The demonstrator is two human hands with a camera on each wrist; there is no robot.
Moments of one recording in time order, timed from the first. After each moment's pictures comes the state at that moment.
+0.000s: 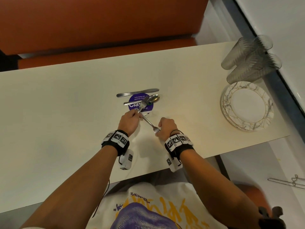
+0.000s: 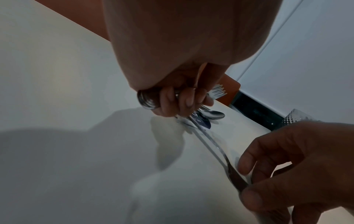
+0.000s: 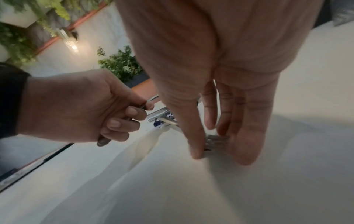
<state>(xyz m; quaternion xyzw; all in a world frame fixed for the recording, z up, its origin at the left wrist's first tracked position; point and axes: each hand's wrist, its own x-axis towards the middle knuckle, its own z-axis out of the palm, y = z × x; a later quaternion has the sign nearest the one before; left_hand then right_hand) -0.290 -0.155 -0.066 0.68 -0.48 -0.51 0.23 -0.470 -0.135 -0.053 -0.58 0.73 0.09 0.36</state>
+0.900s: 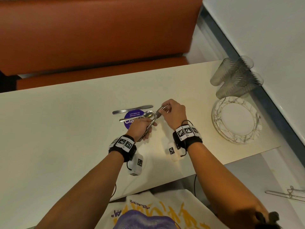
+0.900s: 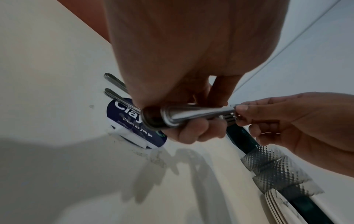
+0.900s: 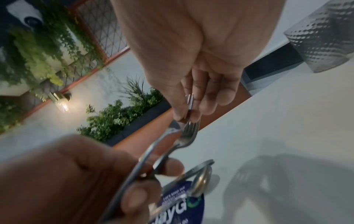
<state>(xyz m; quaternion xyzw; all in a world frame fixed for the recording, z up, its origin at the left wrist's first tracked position) -0.337 -0.184 -0.018 0.57 -0.44 -0.66 0.22 -0.517 -0.208 0.008 -0.57 0.72 -0.28 0.29</state>
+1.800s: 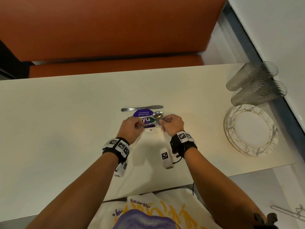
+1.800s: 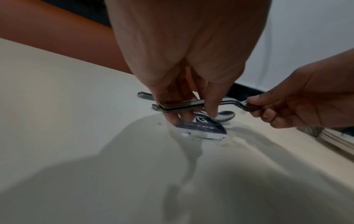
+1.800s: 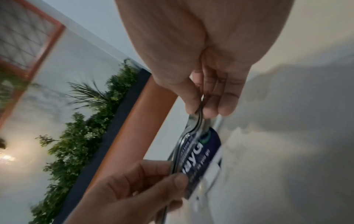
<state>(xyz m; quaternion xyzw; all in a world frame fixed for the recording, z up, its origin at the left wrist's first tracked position) -0.277 -0.188 -0.063 0.65 -0.61 -0.39 0.21 -0.483 -0.211 -0.053 -0.40 0.76 -0.23 0.45</state>
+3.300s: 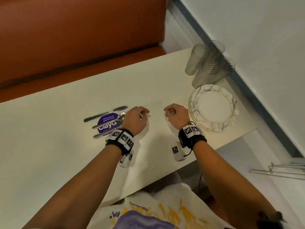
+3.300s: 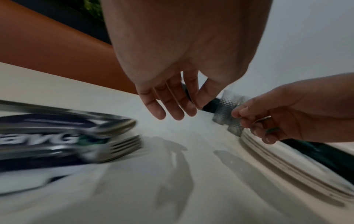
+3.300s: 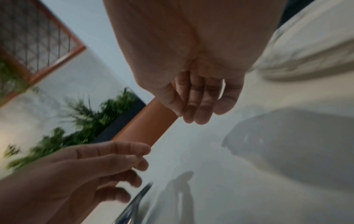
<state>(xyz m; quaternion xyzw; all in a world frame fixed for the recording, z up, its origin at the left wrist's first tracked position) -0.433 -0.220 -0.031 0.54 -0.73 -0.37 0.19 -0.641 -0.183 -0.020 -0.48 0.77 -0.28 0.32</state>
